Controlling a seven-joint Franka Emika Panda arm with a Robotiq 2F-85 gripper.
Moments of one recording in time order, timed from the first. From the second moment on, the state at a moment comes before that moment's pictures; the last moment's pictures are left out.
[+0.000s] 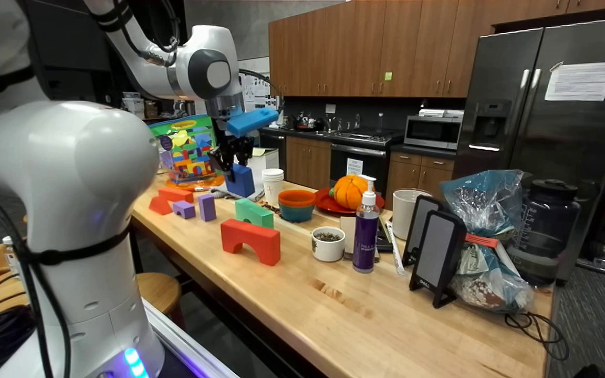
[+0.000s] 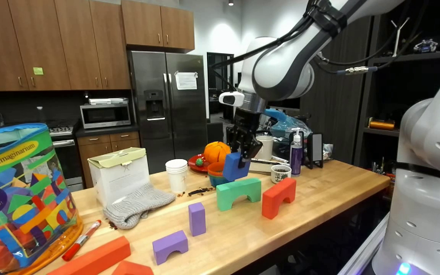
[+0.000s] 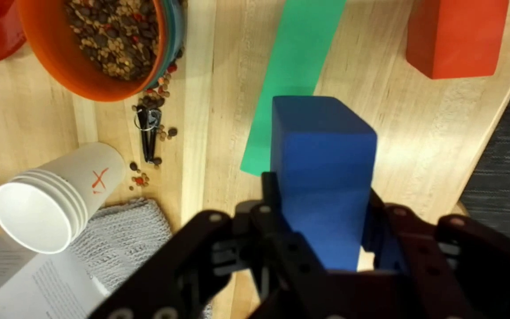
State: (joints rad) arm 0.30 -0.41 0.03 -2.77 0.09 2.62 -1.29
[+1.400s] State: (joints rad) arm 0.26 -0.31 -0.03 -2.72 0.10 2.61 -1.26
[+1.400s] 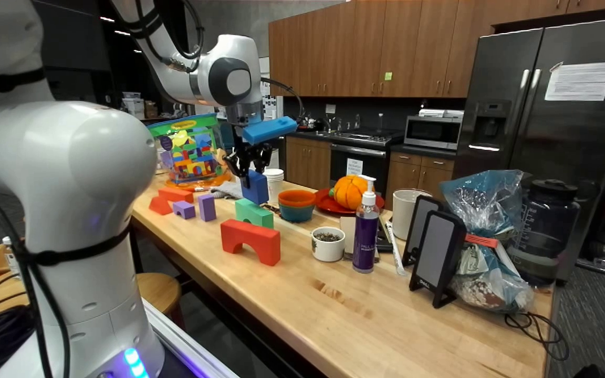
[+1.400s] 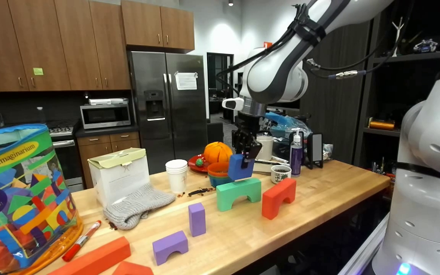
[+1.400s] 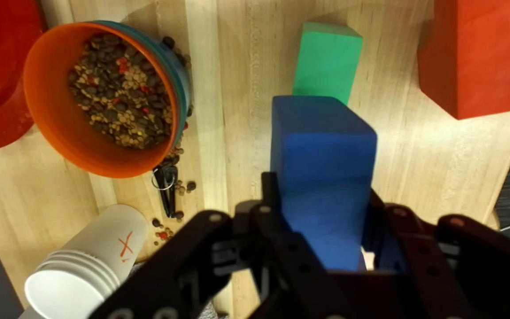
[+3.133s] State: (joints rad) arm 0.26 -0.22 -0.01 -2.67 0.10 2.61 -1.24
